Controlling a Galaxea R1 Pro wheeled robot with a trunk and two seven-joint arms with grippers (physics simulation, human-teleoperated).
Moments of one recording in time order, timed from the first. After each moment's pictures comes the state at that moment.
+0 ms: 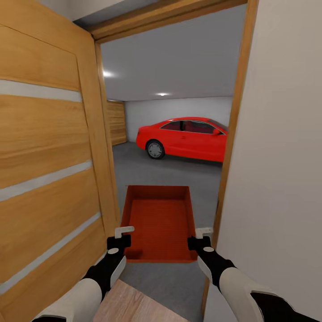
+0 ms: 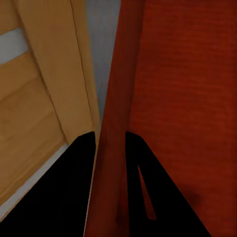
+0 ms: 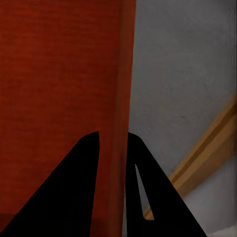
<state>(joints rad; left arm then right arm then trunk) -0.68 -0.13 -0.03 -0.41 0.02 -0.04 0.30 -0.80 0.13 -0.15 -0.17 0.25 -0.09 -0.11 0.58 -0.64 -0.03</state>
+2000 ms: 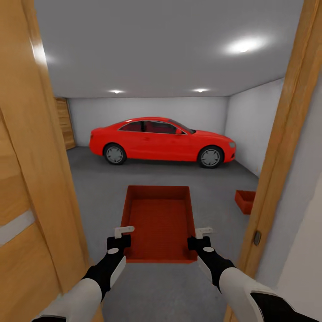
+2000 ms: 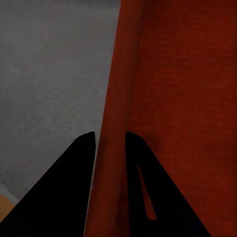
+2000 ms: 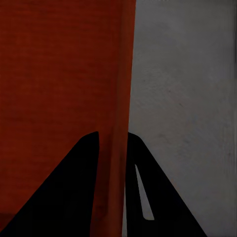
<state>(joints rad) -0.68 -0.13 -0.03 -0.41 0.02 -0.04 0.29 -0.80 0.13 -0.15 -0.17 0.25 -0.08 -0.12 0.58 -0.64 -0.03</state>
